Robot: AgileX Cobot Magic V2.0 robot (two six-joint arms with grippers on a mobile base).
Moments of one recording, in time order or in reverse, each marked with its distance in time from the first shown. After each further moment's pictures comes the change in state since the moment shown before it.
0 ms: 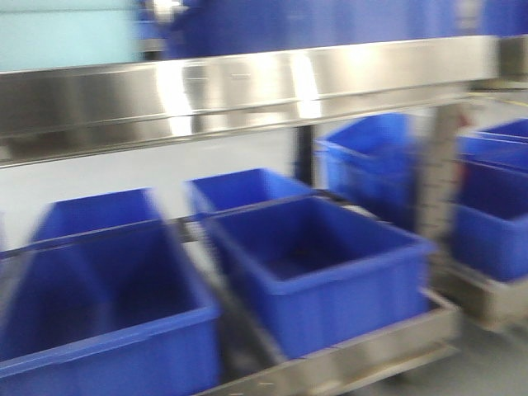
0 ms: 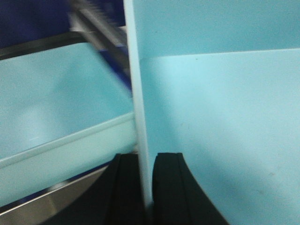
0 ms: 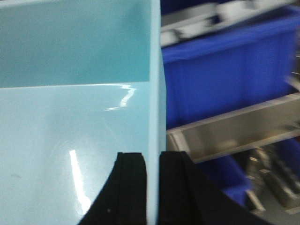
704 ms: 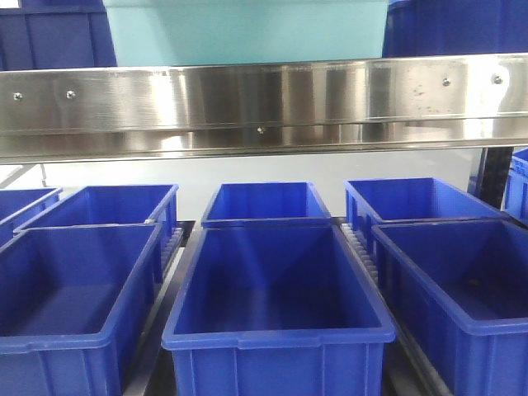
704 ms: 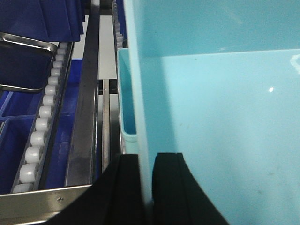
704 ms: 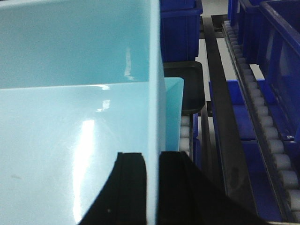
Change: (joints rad) left arm 0.000 -0.008 0.000 0.002 0.007 0.000; right arm 0.000 0.002 0.000 0.004 -0.006 0.000
